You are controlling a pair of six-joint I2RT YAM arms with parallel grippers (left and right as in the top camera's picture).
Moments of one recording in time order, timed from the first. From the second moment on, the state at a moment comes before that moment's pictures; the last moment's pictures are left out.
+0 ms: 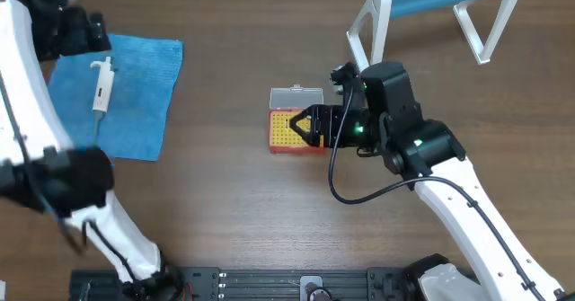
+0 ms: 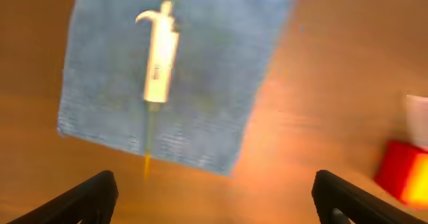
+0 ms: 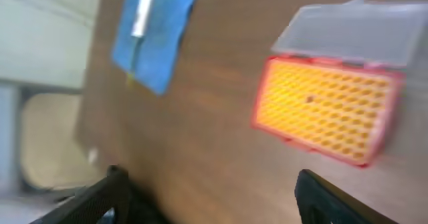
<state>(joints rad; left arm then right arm) 0.32 2.07 2.43 -1.69 0.08 0.13 0.39 1.26 1.03 -0.59 -0.55 0.48</state>
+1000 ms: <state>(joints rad) -0.17 0.50 1.17 -1.28 0.02 -0.20 -0.11 0.03 0.77 -1.01 -0.38 0.03</state>
